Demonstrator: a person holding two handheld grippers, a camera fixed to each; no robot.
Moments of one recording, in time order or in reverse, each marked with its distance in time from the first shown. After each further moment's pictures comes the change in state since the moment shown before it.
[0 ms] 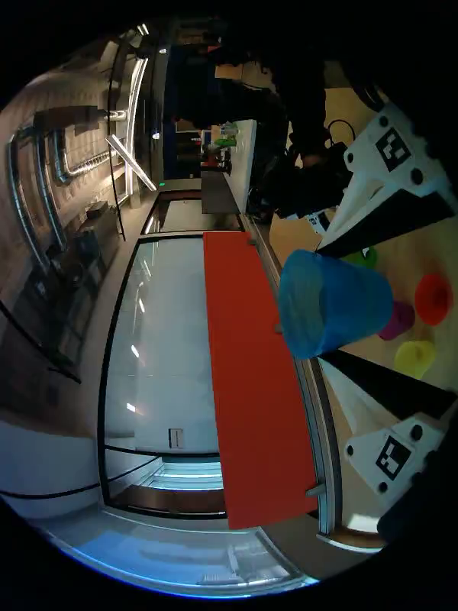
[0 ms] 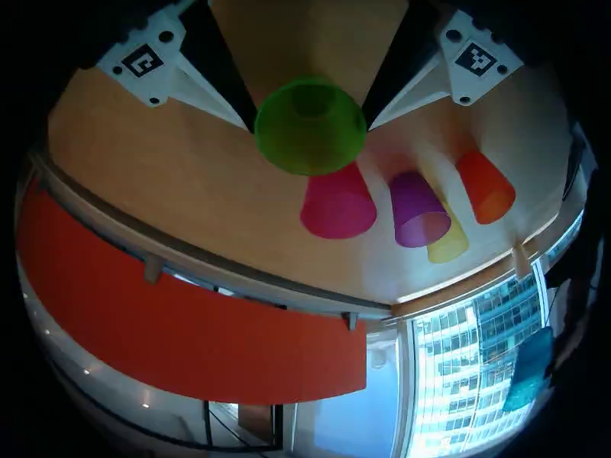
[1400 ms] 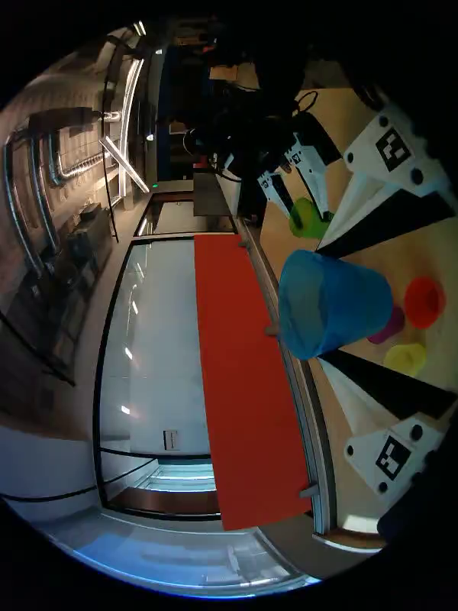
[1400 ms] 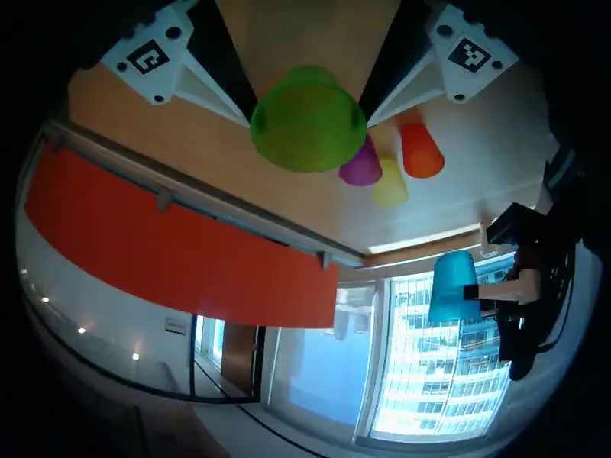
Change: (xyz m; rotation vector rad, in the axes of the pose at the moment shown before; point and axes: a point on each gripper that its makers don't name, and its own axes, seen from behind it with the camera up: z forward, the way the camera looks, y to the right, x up) left arm -0.018 0.007 -0.006 -0.008 -0.031 0.009; right arm 0.074 -0.046 -0.123 0.021 0.229 -0.100
